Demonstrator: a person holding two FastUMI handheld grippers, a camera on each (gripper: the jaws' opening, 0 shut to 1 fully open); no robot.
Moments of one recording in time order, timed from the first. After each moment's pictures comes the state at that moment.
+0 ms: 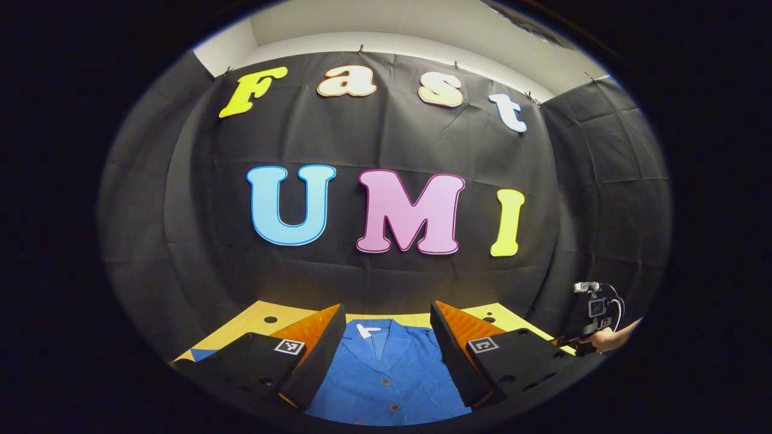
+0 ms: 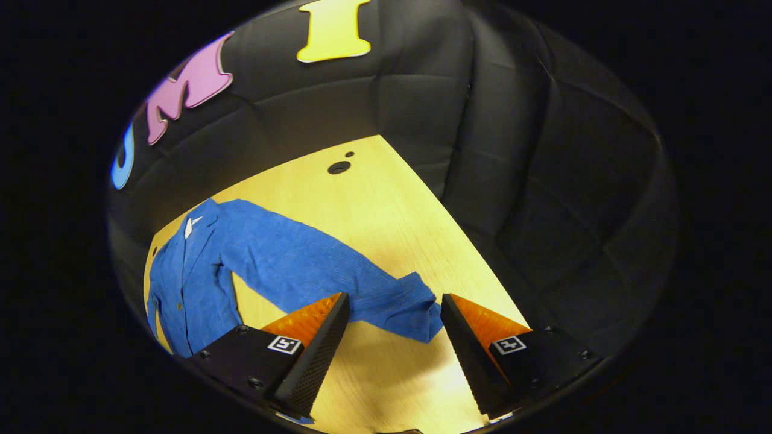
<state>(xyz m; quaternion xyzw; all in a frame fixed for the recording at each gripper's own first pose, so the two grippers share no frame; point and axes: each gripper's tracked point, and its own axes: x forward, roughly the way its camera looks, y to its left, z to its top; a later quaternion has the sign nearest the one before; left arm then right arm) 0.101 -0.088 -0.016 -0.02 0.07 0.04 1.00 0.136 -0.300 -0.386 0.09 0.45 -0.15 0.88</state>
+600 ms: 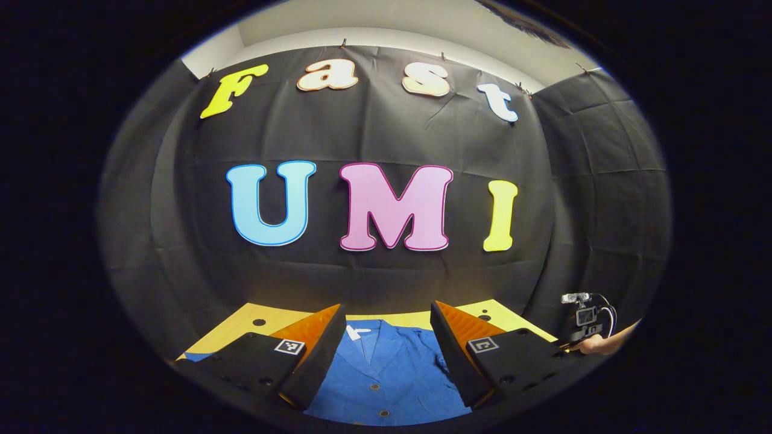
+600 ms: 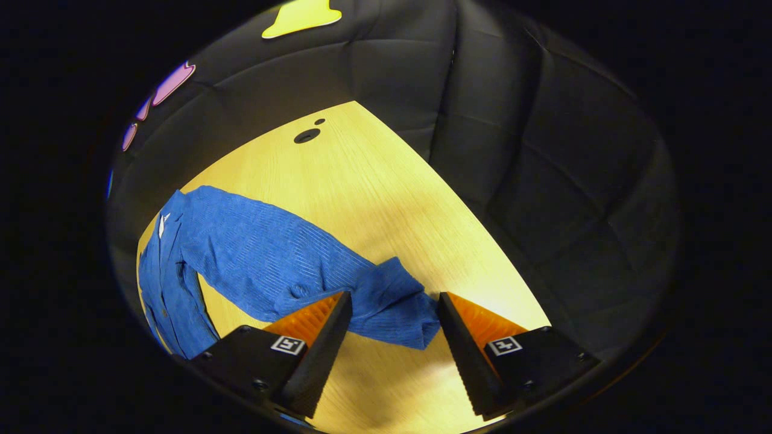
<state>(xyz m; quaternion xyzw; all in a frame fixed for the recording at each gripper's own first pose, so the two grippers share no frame) 0.133 -0.114 -0.018 0.00 0.08 0.03 1.00 0.136 -0.307 -0.430 0.10 0.50 -0.17 0.84</state>
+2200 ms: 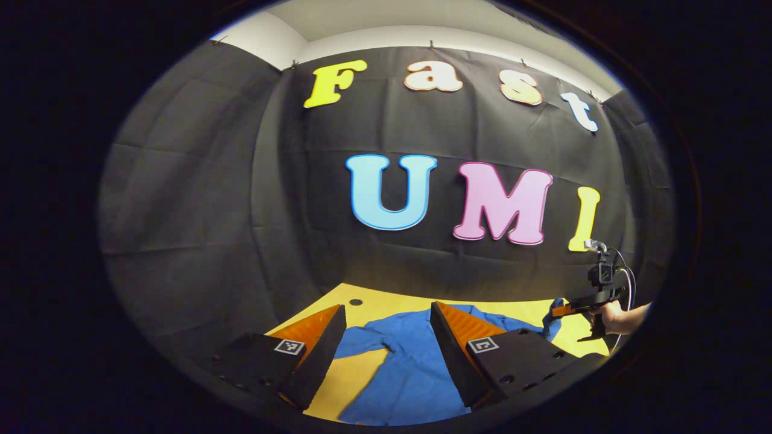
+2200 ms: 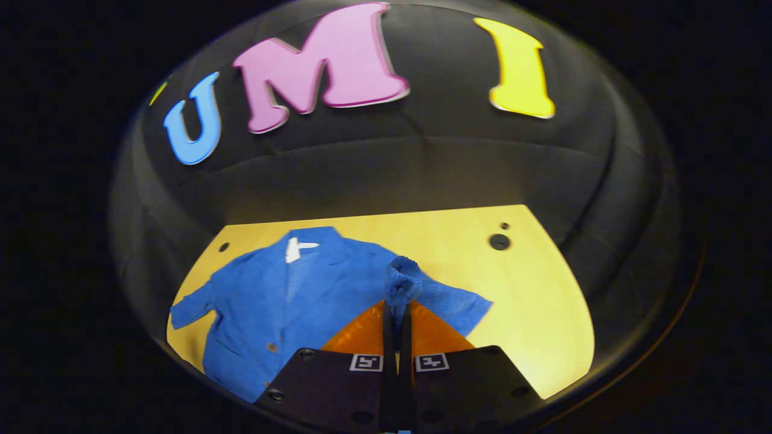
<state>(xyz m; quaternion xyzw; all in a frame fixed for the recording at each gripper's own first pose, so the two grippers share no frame) -0.013 0.070 -0.042 -0.07 0.11 0.23 0.97 0.269 0.015 -0.282 0.03 0.35 0.11 0.93</state>
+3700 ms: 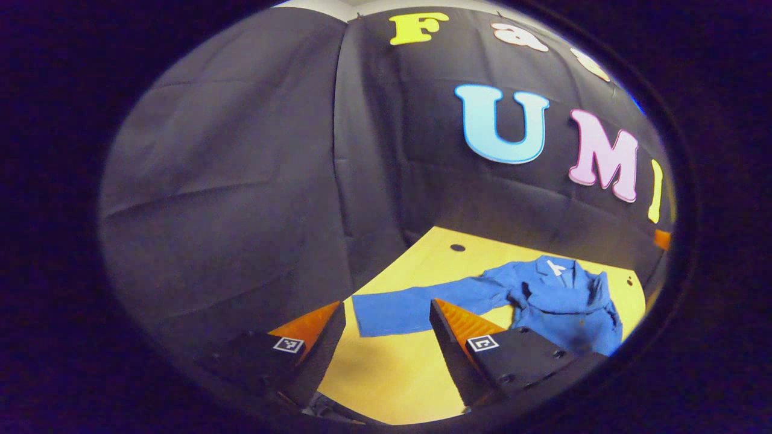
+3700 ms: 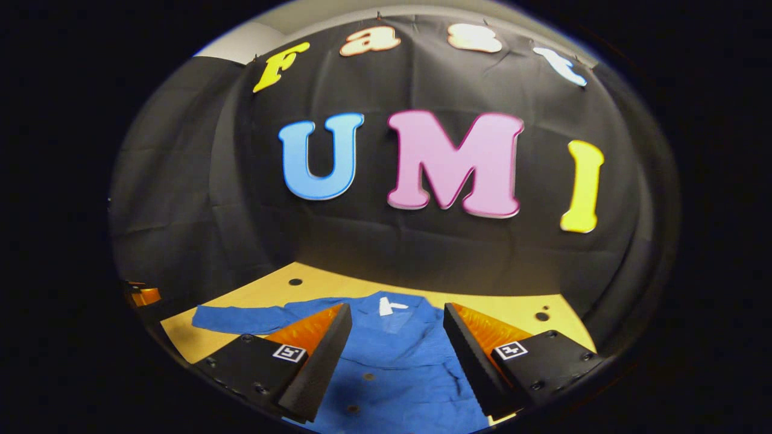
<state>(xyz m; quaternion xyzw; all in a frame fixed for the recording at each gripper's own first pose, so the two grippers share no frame) -0.062 0.290 -0.229 -0.12 0.26 0.34 0.90 0.130 0.120 -0.131 -0.05 0.11 0.16 0.98</state>
